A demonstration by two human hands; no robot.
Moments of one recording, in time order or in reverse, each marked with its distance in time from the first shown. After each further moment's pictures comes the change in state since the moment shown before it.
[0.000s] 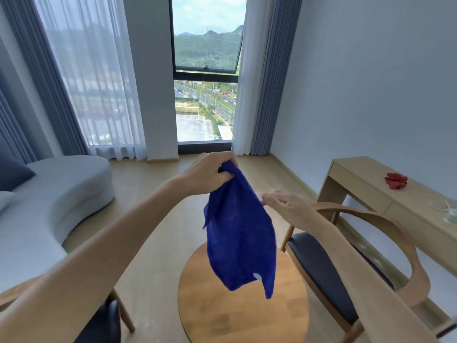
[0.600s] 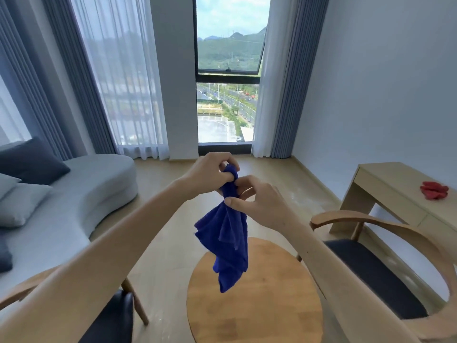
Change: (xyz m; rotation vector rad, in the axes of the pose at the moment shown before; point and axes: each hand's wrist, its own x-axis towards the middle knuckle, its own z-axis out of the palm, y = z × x) left_hand 0.011 0.002 0.009 -0.077 0.122 -0.253; right_hand 0.028 -0.051 0.022 0.123 0.143 -0.262
